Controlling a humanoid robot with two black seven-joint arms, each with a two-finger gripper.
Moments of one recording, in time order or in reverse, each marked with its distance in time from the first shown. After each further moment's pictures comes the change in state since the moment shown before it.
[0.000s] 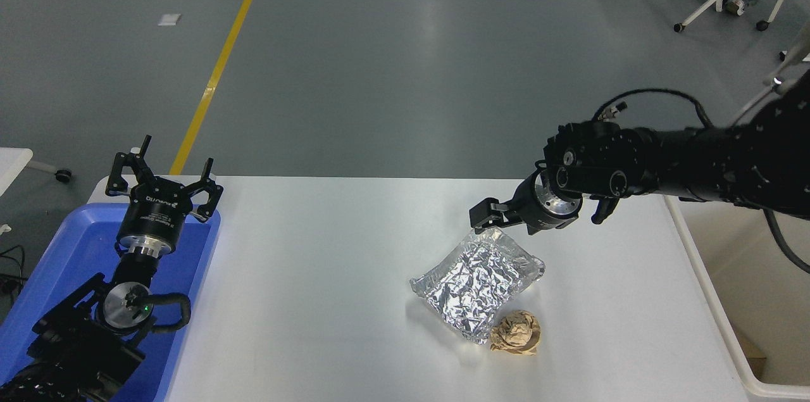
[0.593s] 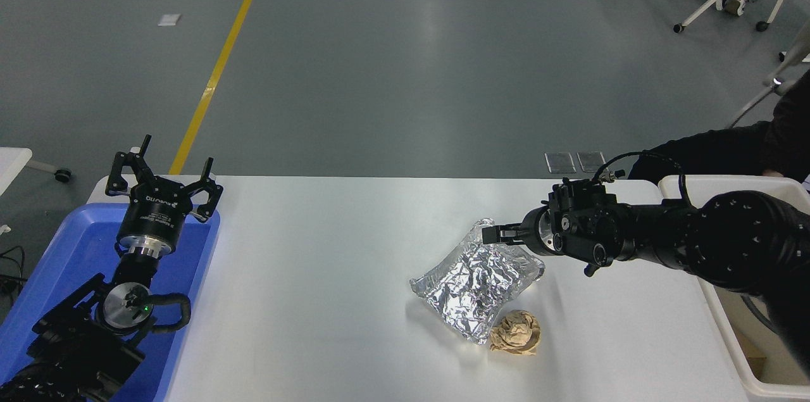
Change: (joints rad) left arm 0.000 0.000 0.000 0.000 0.000 0.000 0.000; right arm -0.261 0.039 0.016 -0.219 -0.132 -0.227 0.002
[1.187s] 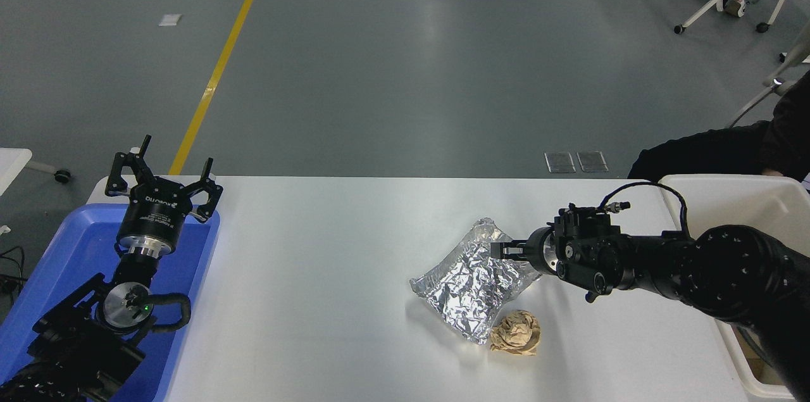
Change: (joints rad) left arm 0.000 0.000 0.000 0.000 0.000 0.000 0.000; right arm -0.093 0.002 0.061 -0.035 -0.005 -0.051 0.010
